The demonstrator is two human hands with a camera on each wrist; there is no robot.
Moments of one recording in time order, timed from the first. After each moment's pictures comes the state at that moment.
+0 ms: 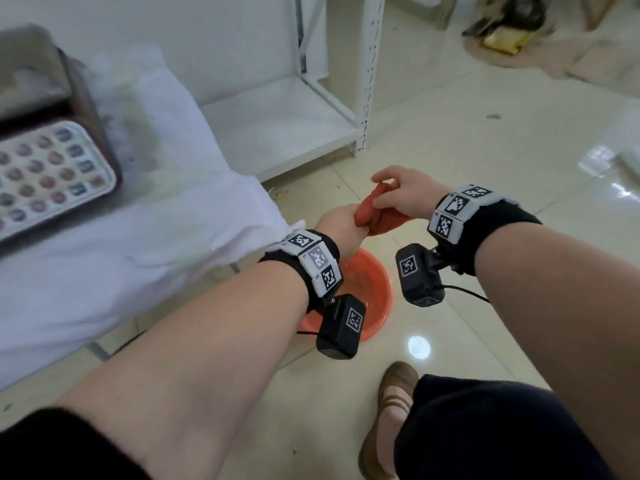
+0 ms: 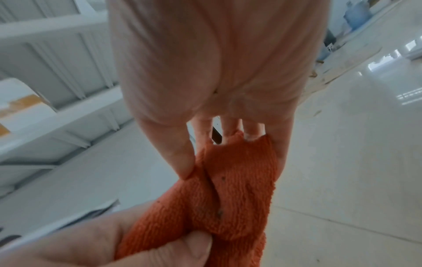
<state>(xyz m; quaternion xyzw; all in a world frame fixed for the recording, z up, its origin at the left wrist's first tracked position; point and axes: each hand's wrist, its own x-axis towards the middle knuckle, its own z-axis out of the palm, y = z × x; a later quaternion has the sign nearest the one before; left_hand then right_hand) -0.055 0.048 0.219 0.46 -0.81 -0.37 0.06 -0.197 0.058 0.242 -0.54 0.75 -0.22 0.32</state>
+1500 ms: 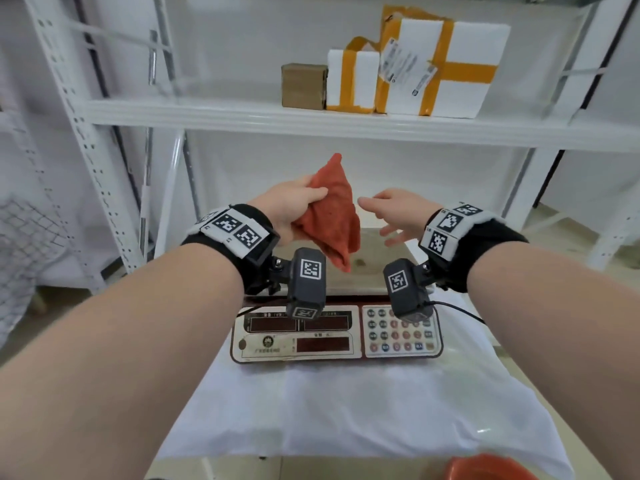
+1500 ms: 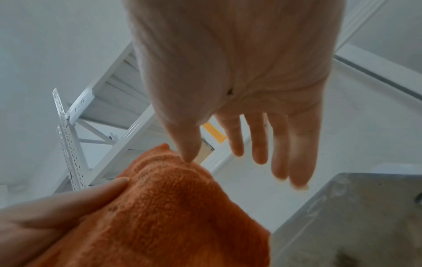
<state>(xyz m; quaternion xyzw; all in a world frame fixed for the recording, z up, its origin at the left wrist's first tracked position) 0.394 -0.002 0.520 0.50 -0.48 -0.52 0.50 0.229 -0.051 0.525 -0.70 0.59 -0.23 0.33</state>
